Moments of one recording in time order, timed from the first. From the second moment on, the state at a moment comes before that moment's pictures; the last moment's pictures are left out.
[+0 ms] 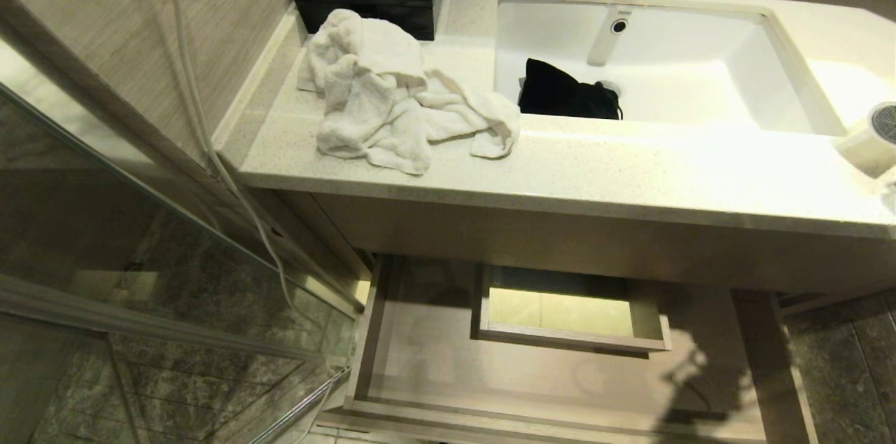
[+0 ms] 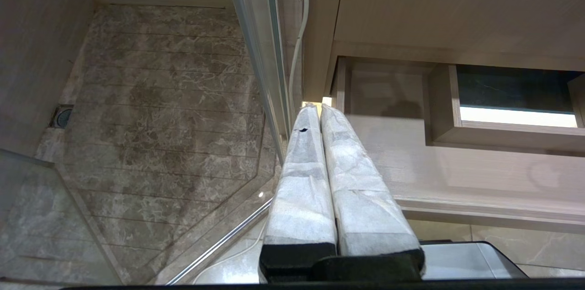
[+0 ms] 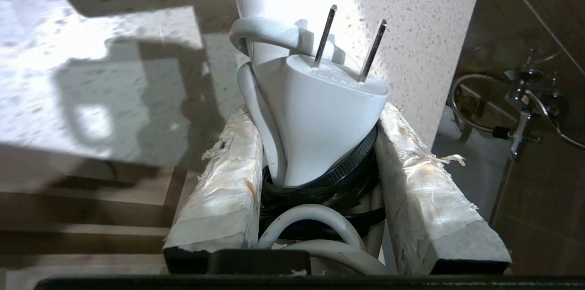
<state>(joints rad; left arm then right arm) 0.00 0.00 0.00 0.00 0.00 0.00 -0.86 1.57 -1.33 0.09 0.44 -0.81</state>
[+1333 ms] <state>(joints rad) 0.00 0.00 0.00 0.00 0.00 0.00 -0.86 1.81 -1.50 0.10 0.54 -0.79</state>
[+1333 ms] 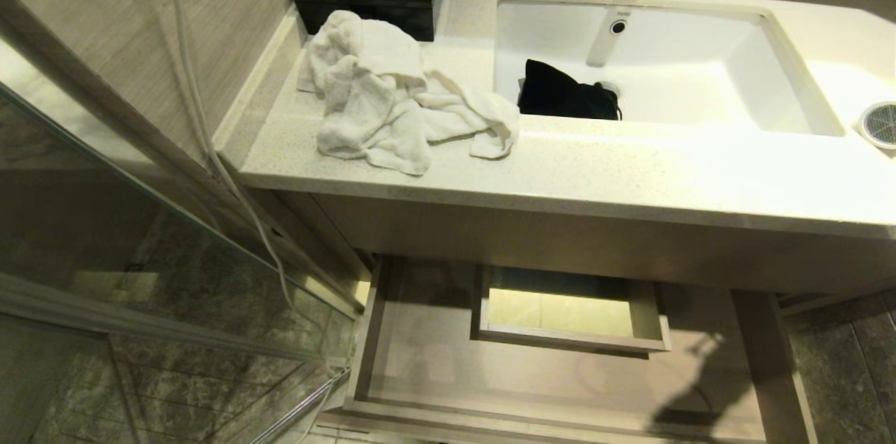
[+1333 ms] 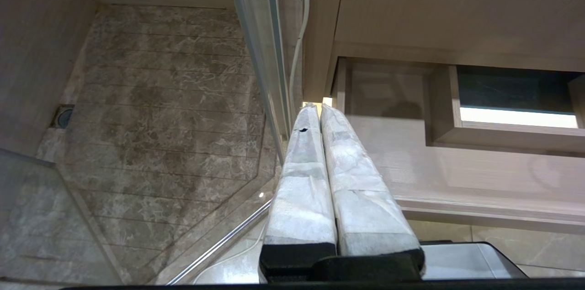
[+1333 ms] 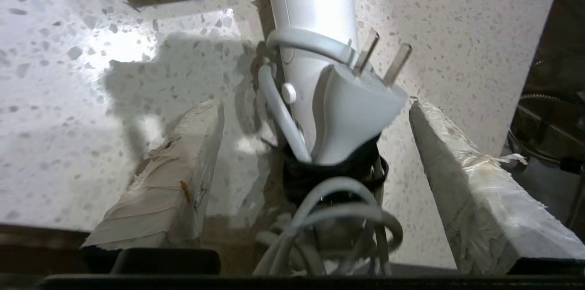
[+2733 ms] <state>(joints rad) 0.00 0.00 0.00 0.00 0.00 0.00 -0.80 1.15 -0.94 0.26 0.23 -0.69</state>
